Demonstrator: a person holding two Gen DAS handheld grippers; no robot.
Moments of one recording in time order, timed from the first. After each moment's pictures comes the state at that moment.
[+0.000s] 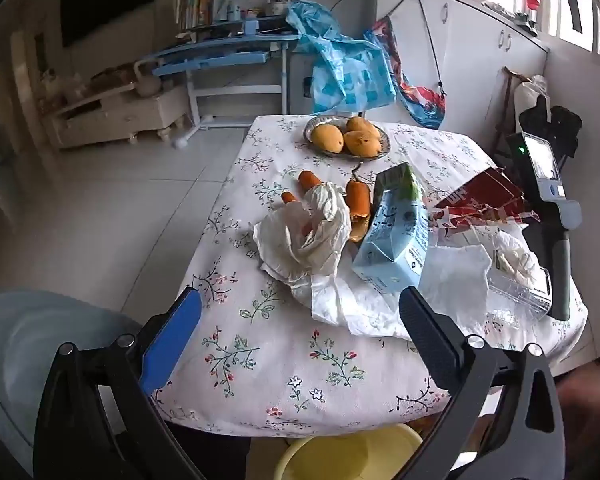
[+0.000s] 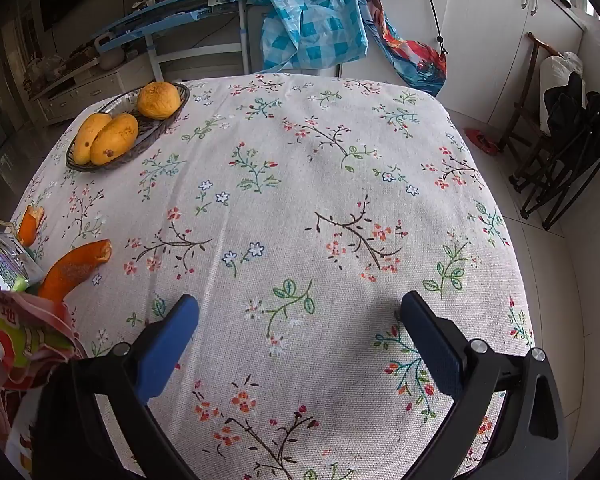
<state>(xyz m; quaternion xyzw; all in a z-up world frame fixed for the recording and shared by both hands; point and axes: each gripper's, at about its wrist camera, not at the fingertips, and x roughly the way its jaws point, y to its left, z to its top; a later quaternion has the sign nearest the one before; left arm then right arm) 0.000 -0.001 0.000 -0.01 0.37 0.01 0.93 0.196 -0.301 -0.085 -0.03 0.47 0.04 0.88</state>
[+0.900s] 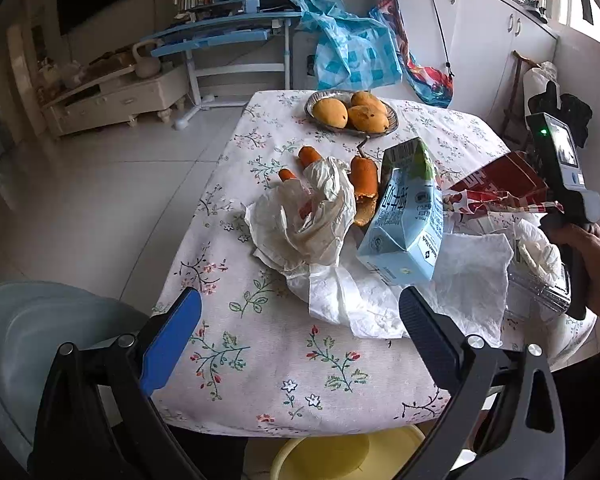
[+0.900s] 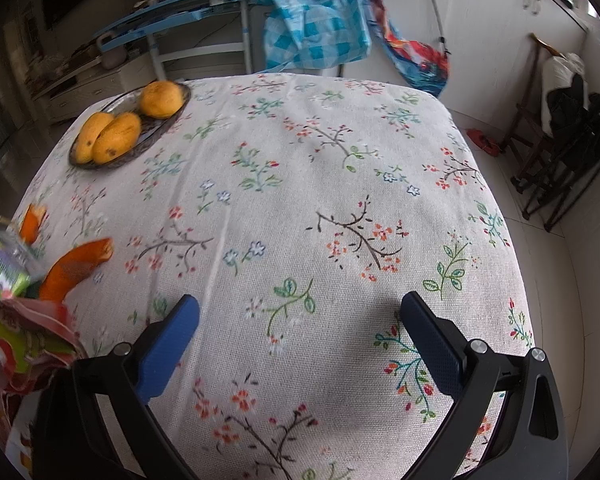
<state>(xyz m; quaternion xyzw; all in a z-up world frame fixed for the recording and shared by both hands) 0.023 -0.005 -0.021 -0.01 0.42 0.02 0.91 0.197 -0.302 -0.083 -0.03 0.47 0.04 0.88</state>
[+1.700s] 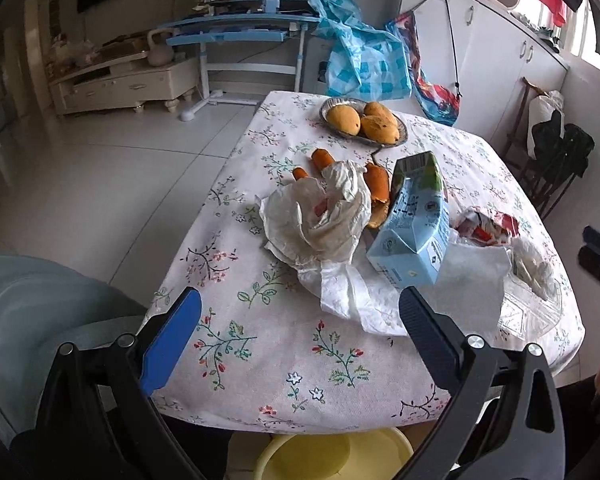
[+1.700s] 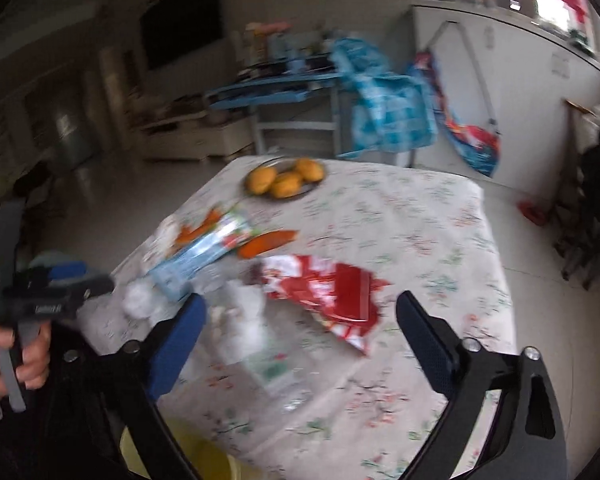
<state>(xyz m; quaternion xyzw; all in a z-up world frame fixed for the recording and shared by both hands) 0.013 0.011 -0.023 -0.06 0.41 0.02 0.91 0.049 -0.276 -0.006 -0.02 0.34 0.22 0.92</state>
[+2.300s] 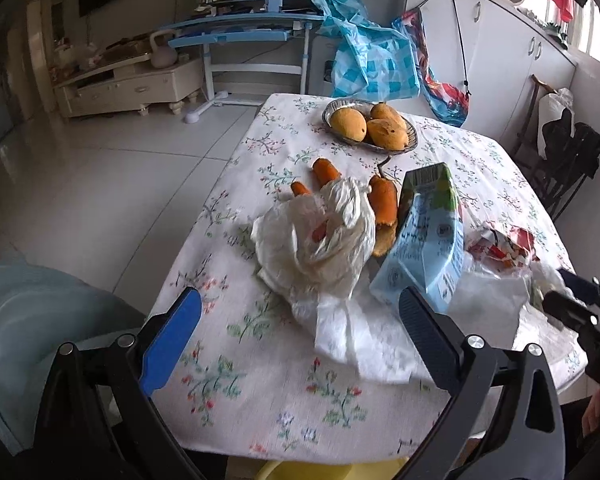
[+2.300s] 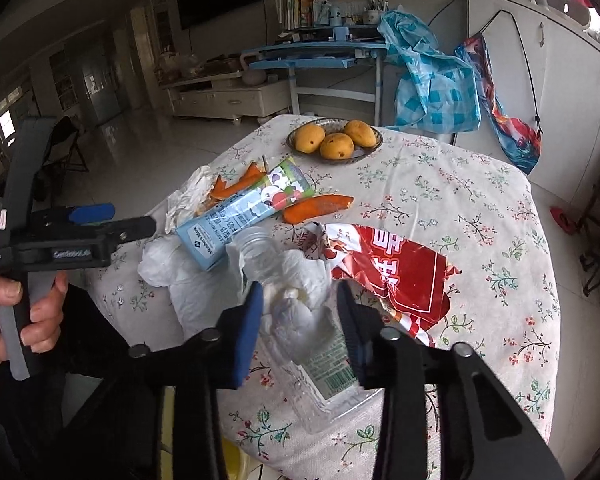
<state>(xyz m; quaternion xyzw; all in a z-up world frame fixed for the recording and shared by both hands) 0.052 0.000 -0.029 -0.05 0.41 0.04 0.91 0.047 -0.246 -0.032 -0.06 0.38 0.25 0.89</state>
